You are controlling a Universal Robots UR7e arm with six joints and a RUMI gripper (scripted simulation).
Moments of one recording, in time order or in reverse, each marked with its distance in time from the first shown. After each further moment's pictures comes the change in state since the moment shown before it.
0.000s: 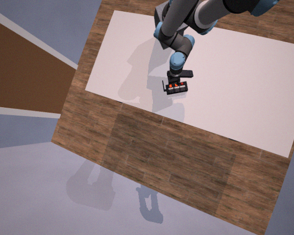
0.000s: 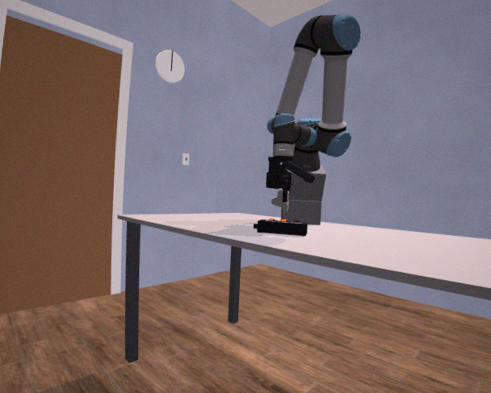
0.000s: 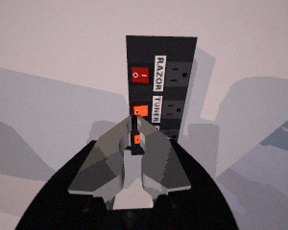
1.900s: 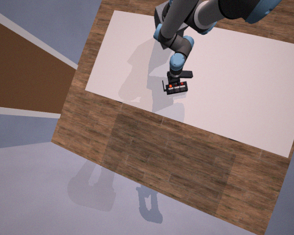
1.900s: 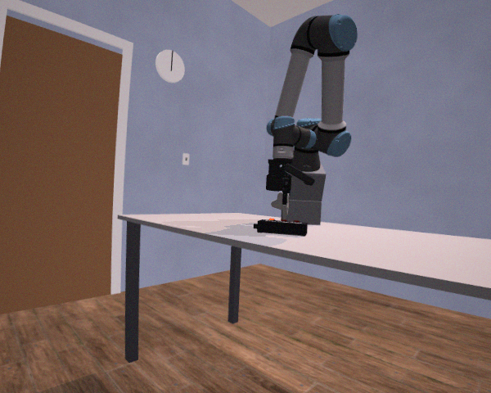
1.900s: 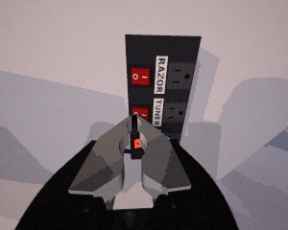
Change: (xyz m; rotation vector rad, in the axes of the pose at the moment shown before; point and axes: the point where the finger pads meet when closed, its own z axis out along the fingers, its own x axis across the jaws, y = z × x) arm 0.000 0.000 0.009 0.000 0.000 0.000
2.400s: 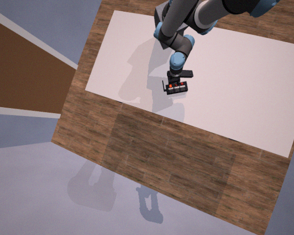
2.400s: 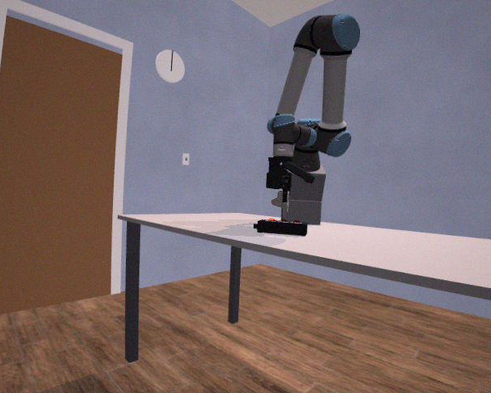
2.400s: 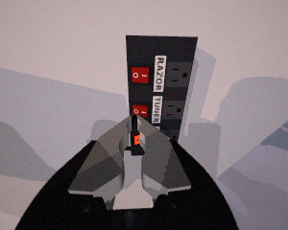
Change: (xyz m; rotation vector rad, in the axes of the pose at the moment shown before) arm 0.000 0.000 -0.008 0.000 0.001 0.000
